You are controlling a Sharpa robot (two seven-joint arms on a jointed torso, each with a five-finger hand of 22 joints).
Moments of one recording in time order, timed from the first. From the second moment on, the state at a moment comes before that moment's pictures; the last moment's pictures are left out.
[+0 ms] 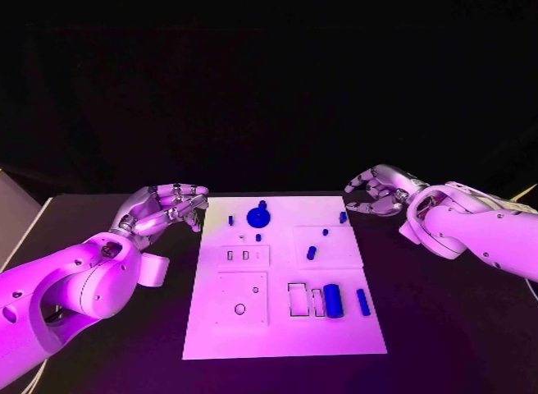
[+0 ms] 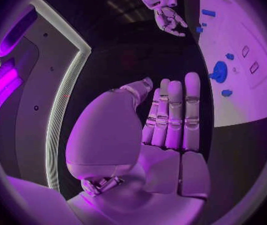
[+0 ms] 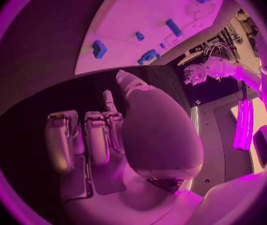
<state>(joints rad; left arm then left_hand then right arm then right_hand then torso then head) 1.01 -0.95 0.26 1.64 -0.27 -0.31 0.34 1.41 -0.19 0.50 0.15 0.05 0.90 0.17 0.28 0.31 1.18 0.09 0.32 0.26 1.10 0.02 0.97 0.75 0.17 1.02 0.12 0.96 0.53 1.35 -0.95 -0.13 1.34 -1.16 -0.43 0.08 1.44 -0.22 0.29 0.22 0.23 0.93 0.16 0.13 0.34 1.46 0.08 1.54 1.31 1.47 0.00 1.57 1.31 0.02 1.47 0.10 1.54 1.31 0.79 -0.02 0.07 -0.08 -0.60</state>
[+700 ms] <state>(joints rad) 1.00 -0.95 0.26 1.63 -0.28 -0.30 0.33 1.41 -0.19 0.50 0.15 0.05 0.89 0.16 0.29 0.31 1.09 0.08 0.54 0.43 1.35 0.01 1.34 1.20 0.15 1.17 0.11 1.20 0.83 1.31 -0.93 -0.13 1.29 -1.15 -0.38 0.10 1.43 -0.23 0.26 0.24 0.23 0.91 0.17 0.12 0.34 1.46 0.08 1.53 1.31 1.47 0.00 1.57 1.31 0.02 1.47 0.10 1.54 1.31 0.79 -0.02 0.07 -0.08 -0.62</state>
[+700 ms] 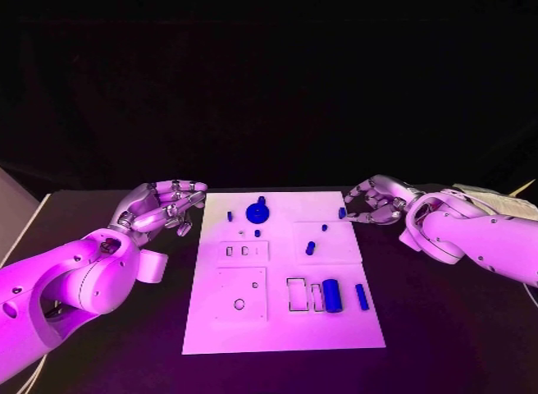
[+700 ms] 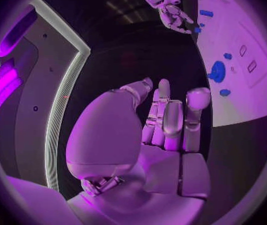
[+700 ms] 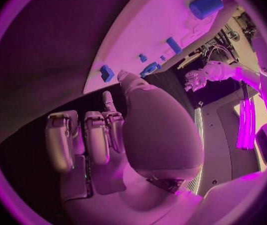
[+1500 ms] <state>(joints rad) 1.00 -0.96 0.26 1.63 -0.29 -0.30 0.33 1.41 -0.19 0.50 0.15 0.05 0.89 0.16 0.29 0.31 1.08 0.08 0.54 0.43 1.35 0.01 1.34 1.20 0.15 1.18 0.11 1.21 0.84 1.27 -0.87 -0.13 1.23 -1.19 -0.41 0.06 1.43 -0.23 0.26 0.24 0.23 0.91 0.17 0.12 0.34 1.46 0.08 1.53 1.31 1.47 0.00 1.57 1.31 0.02 1.47 0.10 1.54 1.31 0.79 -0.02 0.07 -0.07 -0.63</state>
